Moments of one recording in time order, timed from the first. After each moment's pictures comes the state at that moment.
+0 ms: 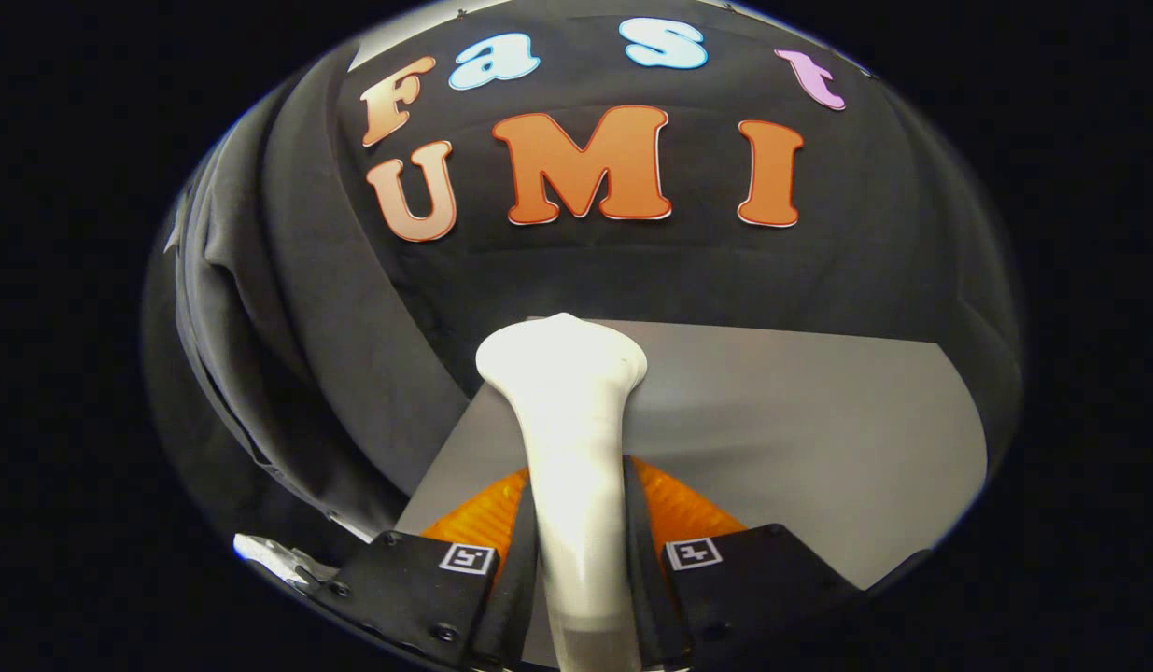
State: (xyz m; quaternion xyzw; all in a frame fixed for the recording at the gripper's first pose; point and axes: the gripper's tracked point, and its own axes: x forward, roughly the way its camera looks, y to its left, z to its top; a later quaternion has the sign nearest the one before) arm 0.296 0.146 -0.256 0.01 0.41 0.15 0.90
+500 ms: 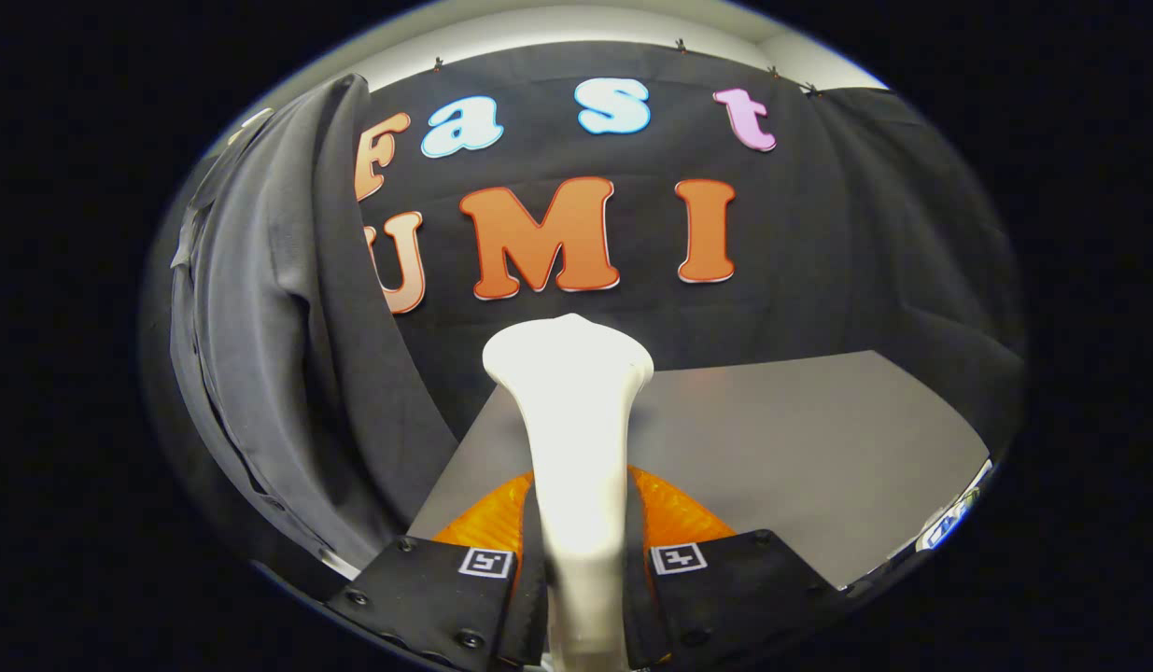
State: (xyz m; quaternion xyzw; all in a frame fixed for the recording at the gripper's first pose) arm 0.275 0.118 -0.218 0.02 0.27 0.05 0.96
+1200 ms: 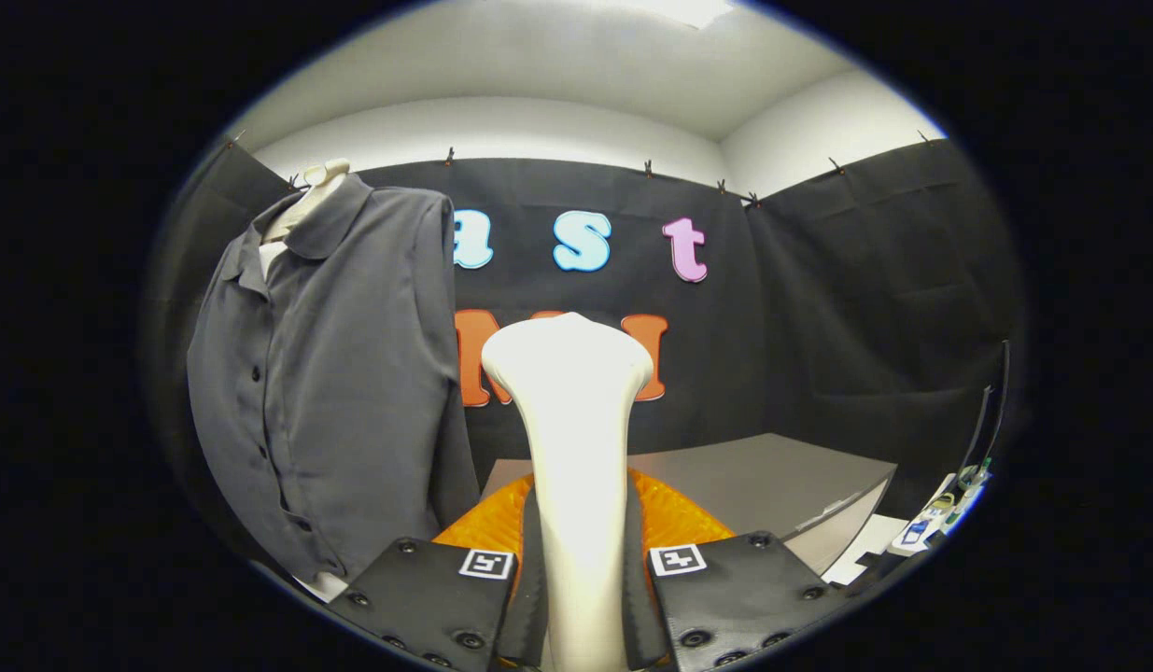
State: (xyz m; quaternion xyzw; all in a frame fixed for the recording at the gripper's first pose) arm 0.156 0.144 -0.102 -0.01 0.06 -0.03 1.00
